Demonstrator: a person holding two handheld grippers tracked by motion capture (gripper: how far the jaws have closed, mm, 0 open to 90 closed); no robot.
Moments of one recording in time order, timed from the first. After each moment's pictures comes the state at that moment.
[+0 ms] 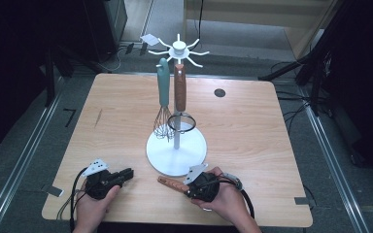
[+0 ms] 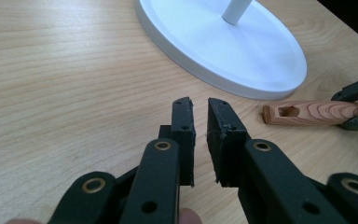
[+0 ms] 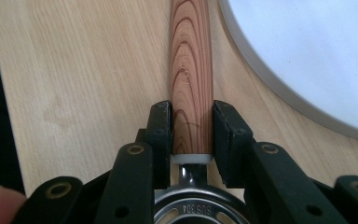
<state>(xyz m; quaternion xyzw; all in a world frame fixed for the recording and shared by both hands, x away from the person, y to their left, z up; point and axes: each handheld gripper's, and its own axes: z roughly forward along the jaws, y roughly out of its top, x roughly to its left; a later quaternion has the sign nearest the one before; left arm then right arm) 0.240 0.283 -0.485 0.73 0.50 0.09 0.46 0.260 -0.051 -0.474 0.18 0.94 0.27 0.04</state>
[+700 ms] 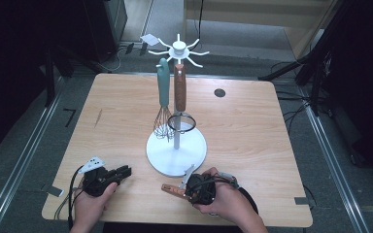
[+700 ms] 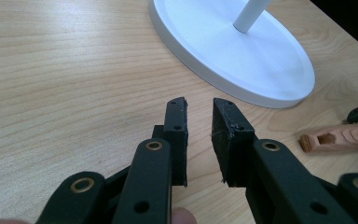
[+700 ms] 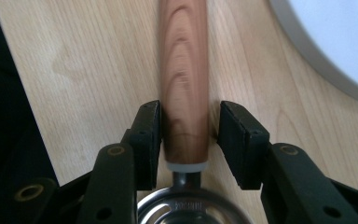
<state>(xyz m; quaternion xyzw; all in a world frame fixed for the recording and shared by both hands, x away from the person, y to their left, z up) 0.244 0.291 -0.486 0.72 0.51 0.09 0.47 0.257 -0.034 -0.462 0.15 0.98 0.13 0.03</state>
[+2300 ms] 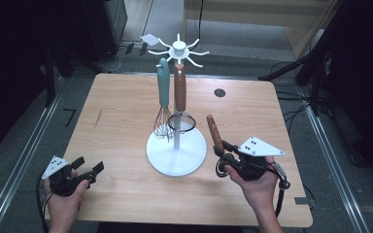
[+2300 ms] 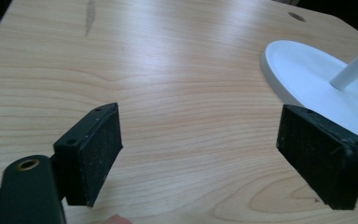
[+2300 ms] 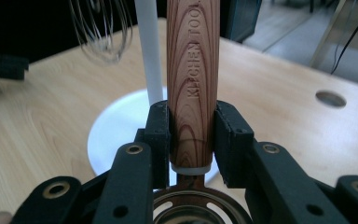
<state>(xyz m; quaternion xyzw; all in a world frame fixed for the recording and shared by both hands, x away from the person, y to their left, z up) 0.233 0.365 -0.477 0.63 0.58 0.22 0.46 0.269 -0.145 -0.382 0.35 0.75 0.52 0.20</state>
